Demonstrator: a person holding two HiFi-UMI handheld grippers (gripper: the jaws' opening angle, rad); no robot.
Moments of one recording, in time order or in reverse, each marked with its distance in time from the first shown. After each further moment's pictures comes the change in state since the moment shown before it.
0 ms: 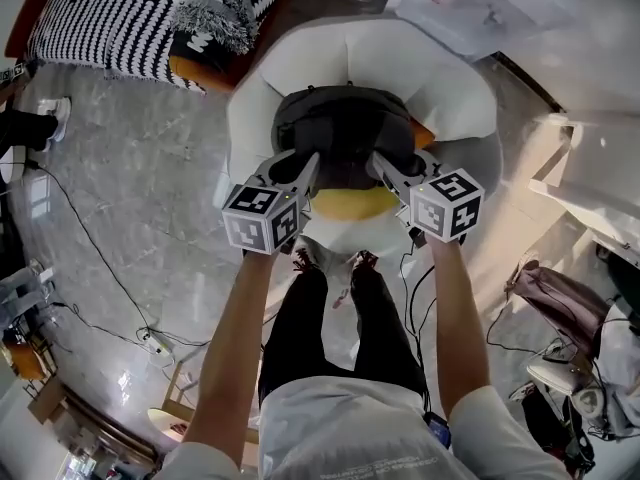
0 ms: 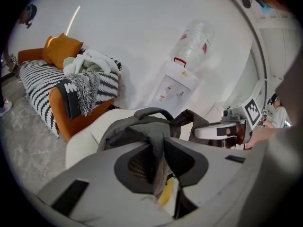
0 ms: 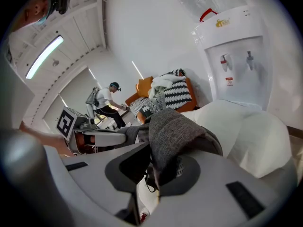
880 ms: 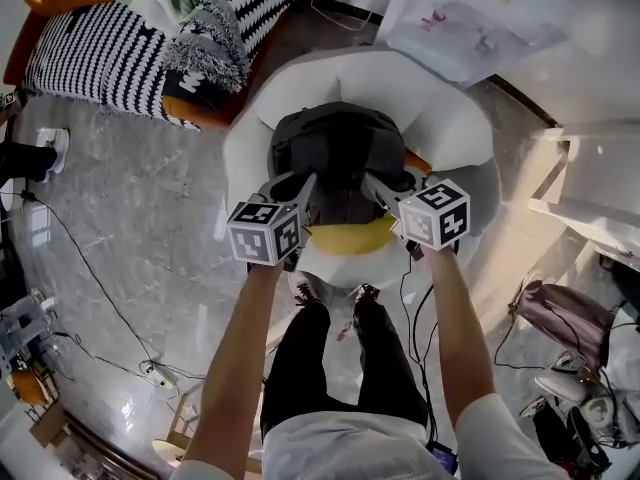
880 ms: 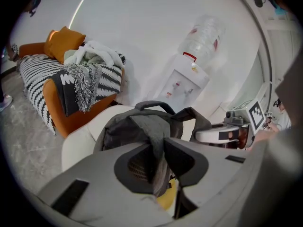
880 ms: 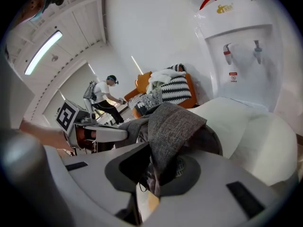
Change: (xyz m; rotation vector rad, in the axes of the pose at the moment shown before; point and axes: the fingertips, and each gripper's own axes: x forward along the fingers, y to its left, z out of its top) left arm 0.044 0.030 0.002 -0.038 0.041 0.022; right arm 0.037 -0.035 -0.001 -0.026 0.051 -0.003
